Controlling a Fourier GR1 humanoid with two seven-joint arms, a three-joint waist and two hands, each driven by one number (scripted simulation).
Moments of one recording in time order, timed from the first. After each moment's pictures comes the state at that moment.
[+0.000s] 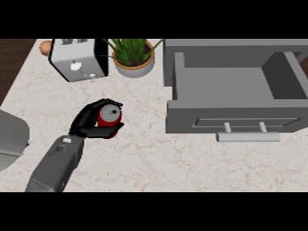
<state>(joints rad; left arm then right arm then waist) -0.57 0.12 0.15 -0.43 -0.13 -0.29 -0.64 0.24 -0.03 -0.26 -2.14 -0.09 0.21 0.10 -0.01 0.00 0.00</state>
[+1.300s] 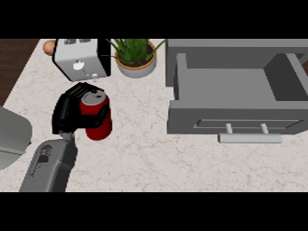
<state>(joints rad) -0.36 0.04 0.18 -1.13 0.03 -0.02 -0.24 0.31 -0.01 -0.27 -2.21 -0.12 0.21 0.11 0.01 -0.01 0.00</state>
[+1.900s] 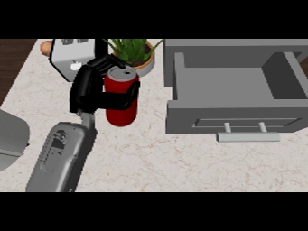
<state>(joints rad) -0.50 0.00 -0.03 -1.38 0.00 0.17 0.07 0.32 -0.01 -0.28 -2.20 -0.12 0.22 0.08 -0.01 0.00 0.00</state>
